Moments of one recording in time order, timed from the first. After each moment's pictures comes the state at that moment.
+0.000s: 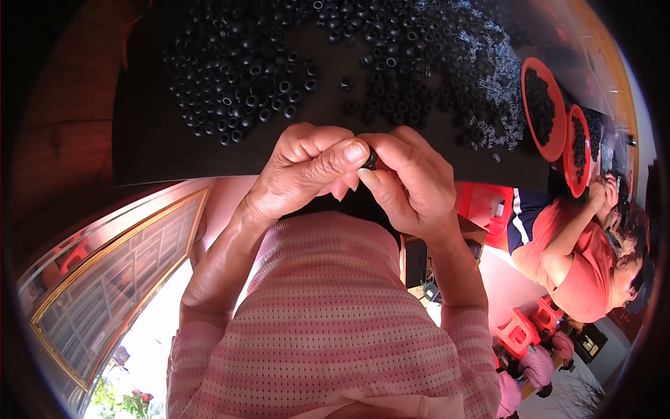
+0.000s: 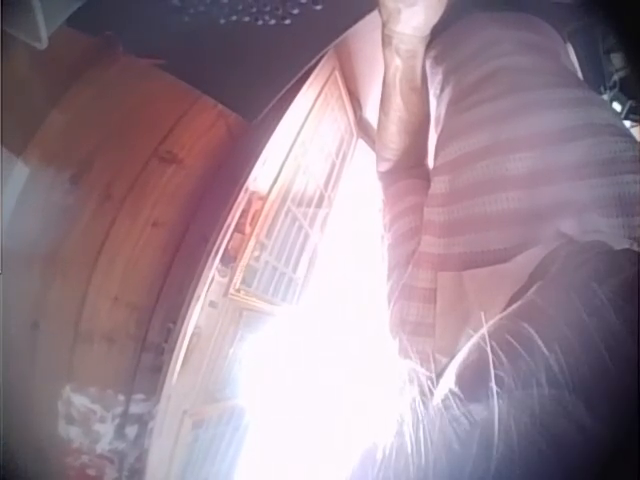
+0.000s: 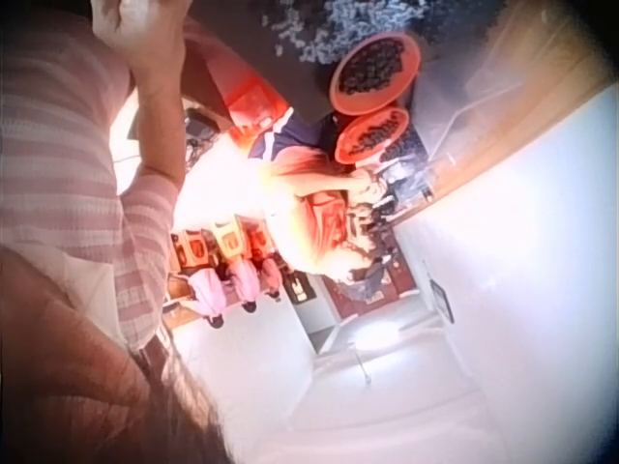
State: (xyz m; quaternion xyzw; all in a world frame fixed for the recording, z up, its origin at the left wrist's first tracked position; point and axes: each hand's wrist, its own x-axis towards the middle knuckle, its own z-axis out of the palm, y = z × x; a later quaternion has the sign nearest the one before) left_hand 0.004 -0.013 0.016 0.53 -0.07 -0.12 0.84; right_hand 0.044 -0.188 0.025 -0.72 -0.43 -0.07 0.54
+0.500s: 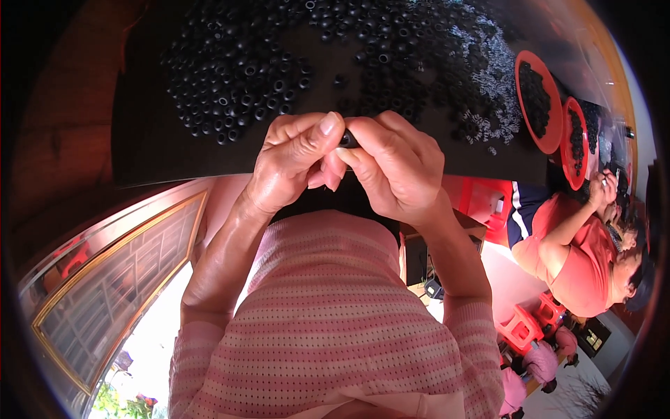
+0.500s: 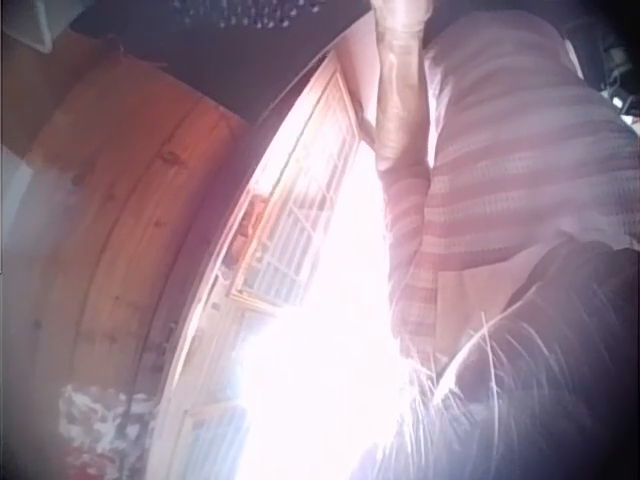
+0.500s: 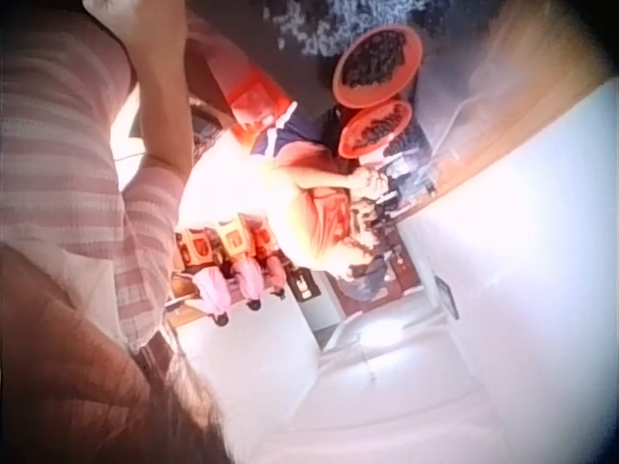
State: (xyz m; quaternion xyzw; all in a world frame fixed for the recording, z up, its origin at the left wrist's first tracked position) left_hand 0.002 -0.016 0.014 0.52 0.00 -0.12 0.85; right_hand 0.049 -0.174 0.022 -0.72 -0.44 -0.15 0.52
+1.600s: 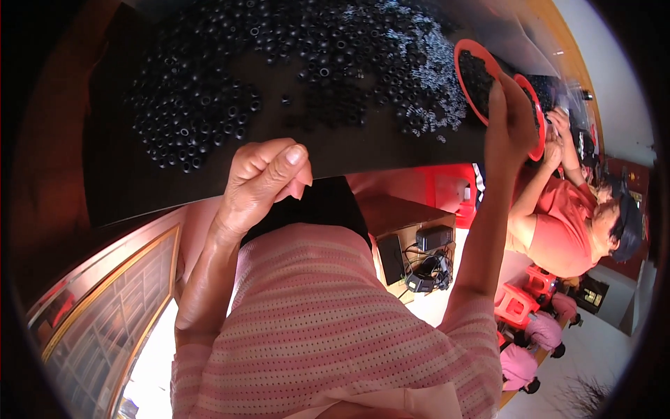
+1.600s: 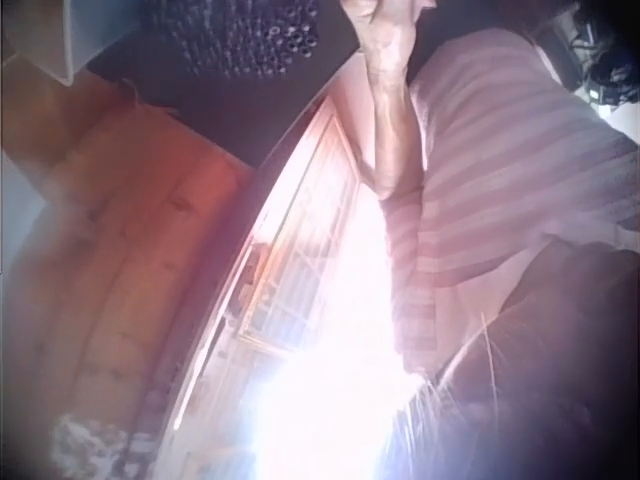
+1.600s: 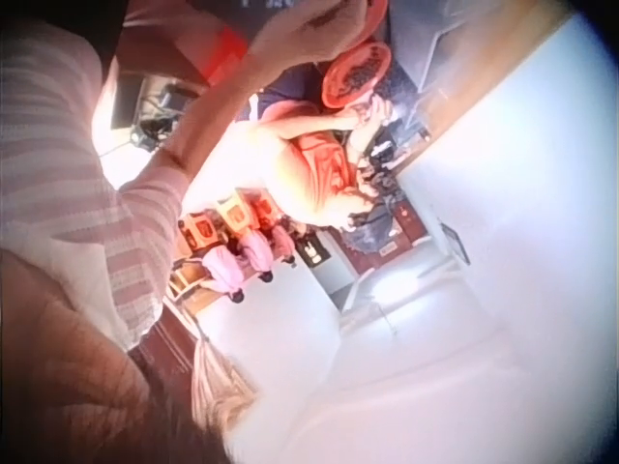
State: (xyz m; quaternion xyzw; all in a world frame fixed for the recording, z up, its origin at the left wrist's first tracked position) left_hand -0.001 -0.019 0.009 0.60 -0.08 -0.07 0.80; right_hand 0.108 -0.319 0.071 -0.88 -0.10 -0.32 0.34
